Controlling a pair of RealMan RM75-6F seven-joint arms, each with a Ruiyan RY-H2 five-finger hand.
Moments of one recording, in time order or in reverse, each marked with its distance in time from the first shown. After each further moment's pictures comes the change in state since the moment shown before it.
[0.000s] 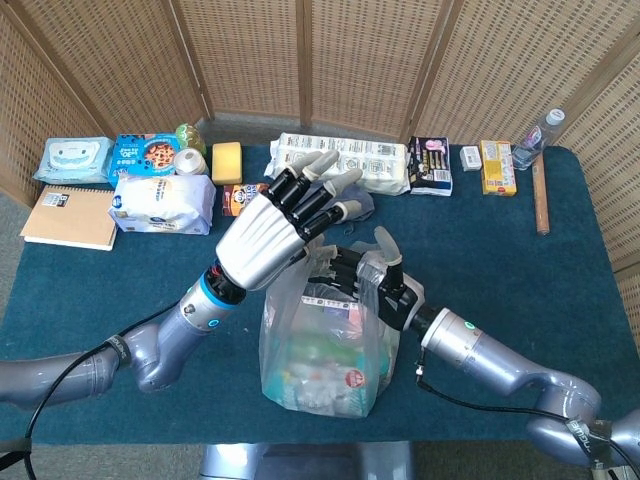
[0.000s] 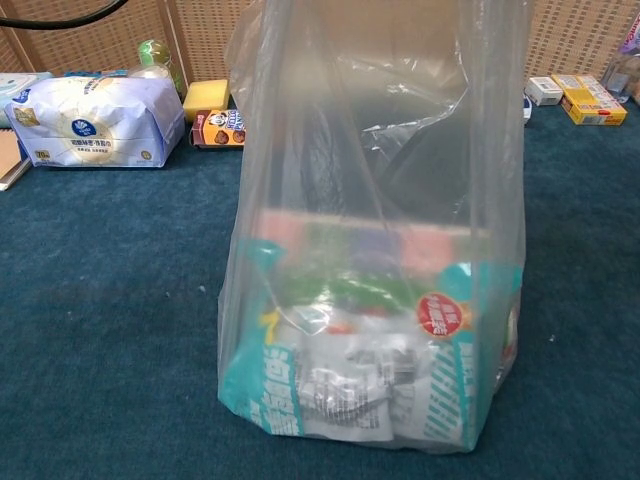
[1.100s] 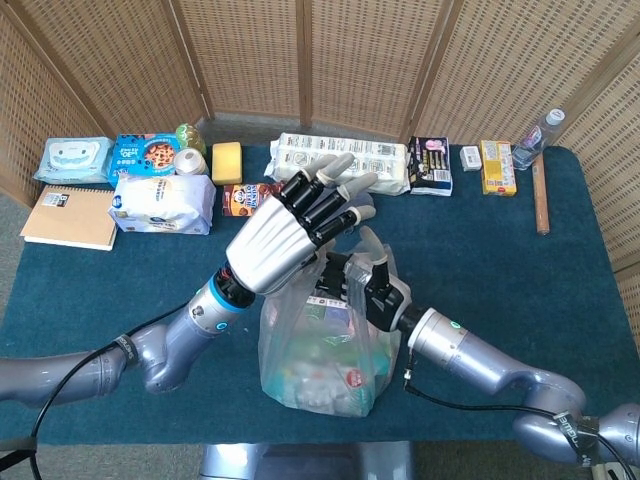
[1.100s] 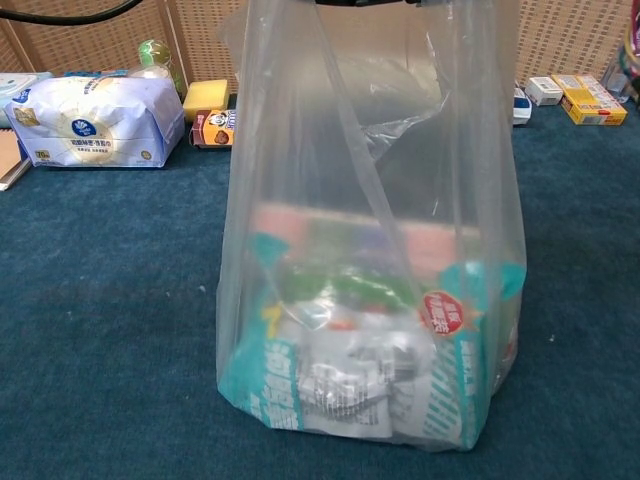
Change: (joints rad) left arm -0.024 -0.008 -0.010 -0.013 -0.001 -0.007 -0.009; right arm 0.034 -0.030 0.031 -0.026 0.131 -0.047 -0.087
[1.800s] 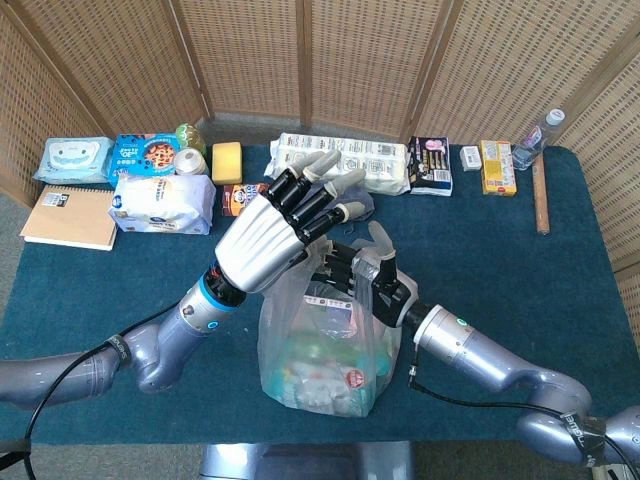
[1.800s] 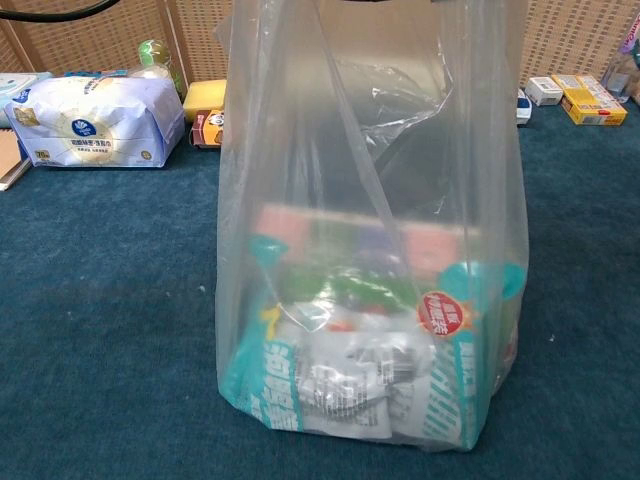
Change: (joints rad) left arm 0.018 0.016 0.007 -0.001 0.007 0.023 -0.015; right arm -0.045 -0.001 0.047 0.007 0.011 -0.031 -0.015
